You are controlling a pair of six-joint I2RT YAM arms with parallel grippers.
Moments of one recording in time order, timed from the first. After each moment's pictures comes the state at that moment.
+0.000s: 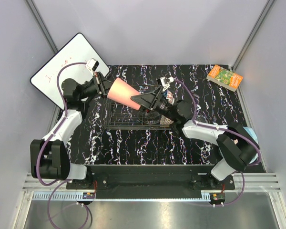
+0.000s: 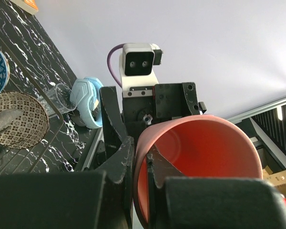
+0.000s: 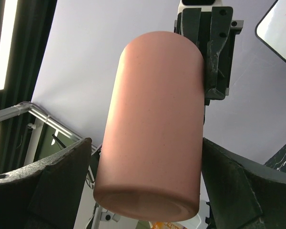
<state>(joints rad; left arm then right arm) -0.05 1.37 0.93 0.81 1.20 -1.48 0.76 1.58 0.84 1.29 -0.39 1.46</state>
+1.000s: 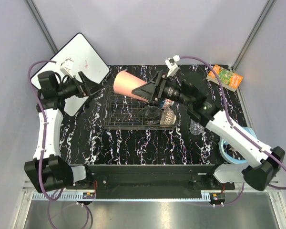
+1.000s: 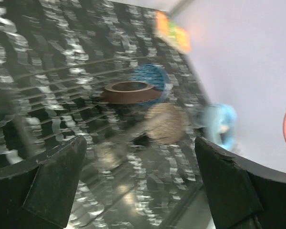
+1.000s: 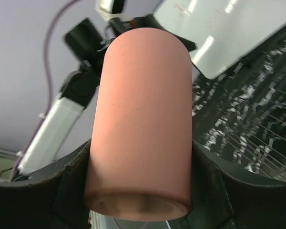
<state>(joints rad) 0.23 1.26 1.18 -0.31 1.00 -0.39 0.72 1.28 1.28 0.05 -0.39 0.92</state>
